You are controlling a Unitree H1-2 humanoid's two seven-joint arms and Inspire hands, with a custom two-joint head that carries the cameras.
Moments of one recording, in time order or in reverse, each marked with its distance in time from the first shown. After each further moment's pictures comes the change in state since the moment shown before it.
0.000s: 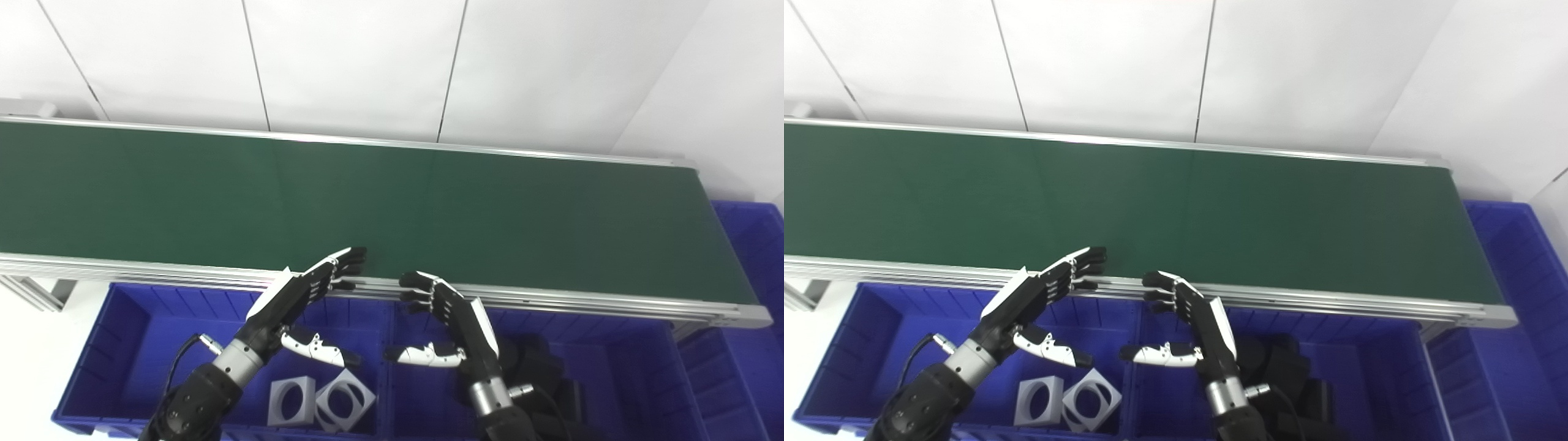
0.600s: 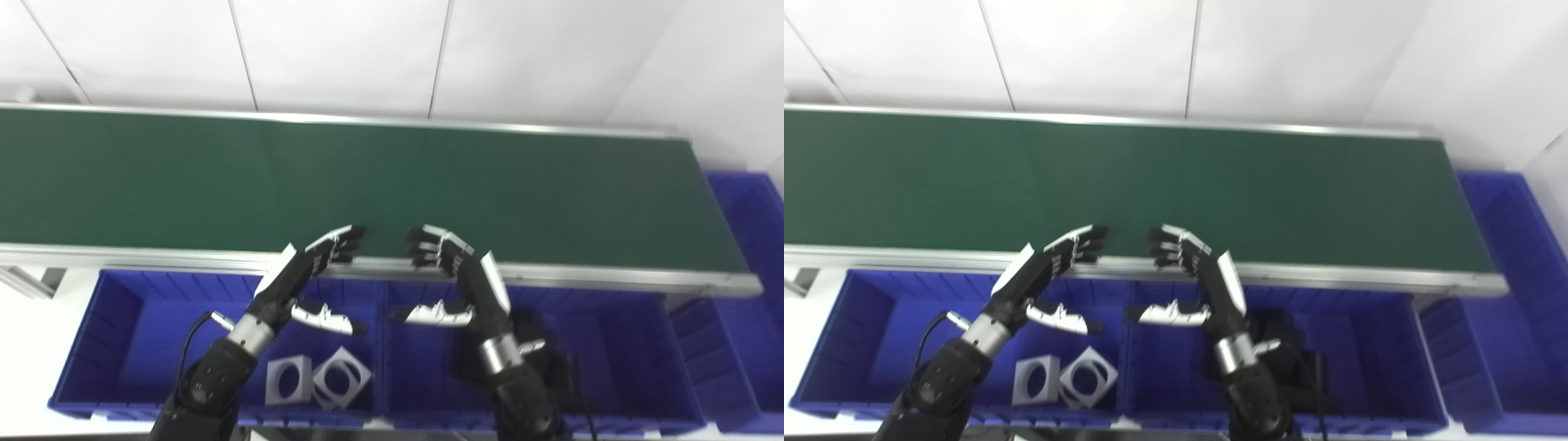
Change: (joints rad) left arm -0.034 -0.043 -0.033 0.160 0.091 -0.072 0.112; right arm 0.029 -0.054 -0.020 -0.169 0.032 0.027 0.008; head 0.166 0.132
